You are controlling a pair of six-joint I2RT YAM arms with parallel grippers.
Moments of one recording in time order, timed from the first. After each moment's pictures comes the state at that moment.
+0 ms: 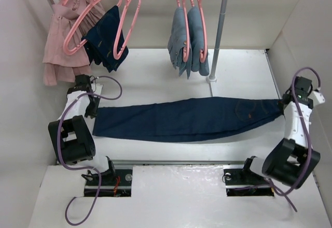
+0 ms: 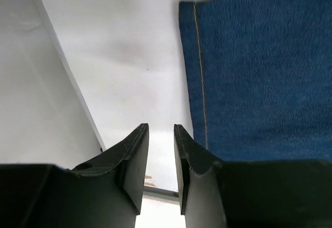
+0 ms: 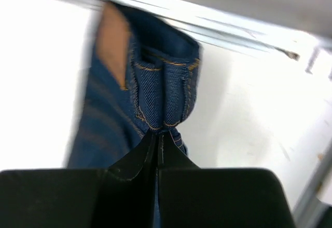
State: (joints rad) left arm 0.25 1.51 1.02 -0.75 -0.16 0.43; right arm -0.54 1.26 0.99 -0.69 0.33 0.74
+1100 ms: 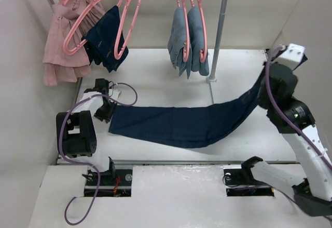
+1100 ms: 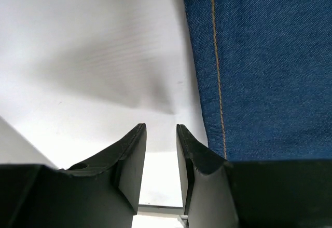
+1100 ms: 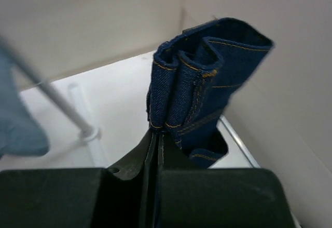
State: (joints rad) left arm 0.06 1.57 0.94 -0.72 -0.11 0.38; right arm 0.42 0.95 1.39 -0.59 0.91 0.12
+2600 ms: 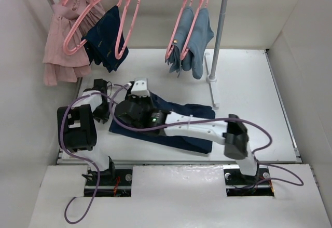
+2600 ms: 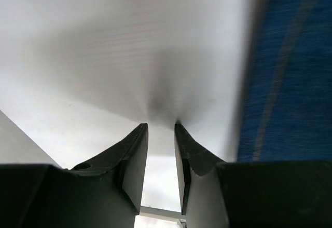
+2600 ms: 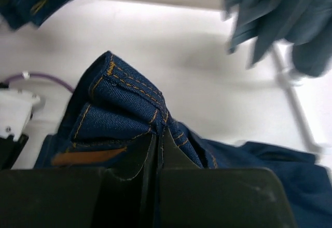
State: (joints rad) left arm 0.08 1.66 0.95 -0.68 -0.18 0.34; right arm 1.29 2.00 1.85 -0.38 1.29 0.43
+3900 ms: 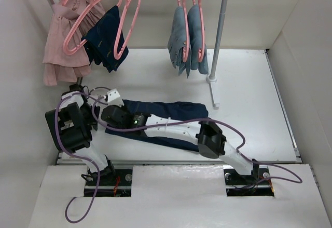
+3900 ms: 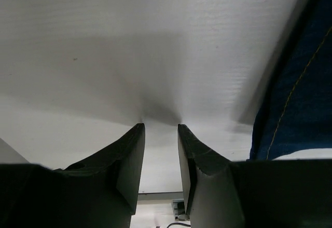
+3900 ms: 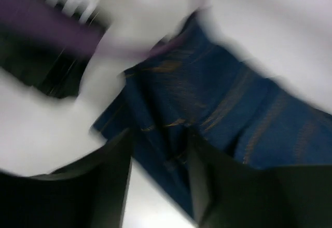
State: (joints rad) left arm 0.38 1.68 1.01 -0.84 0.05 0.44; right arm 1.28 2.34 2.20 -0.48 0.73 0.46
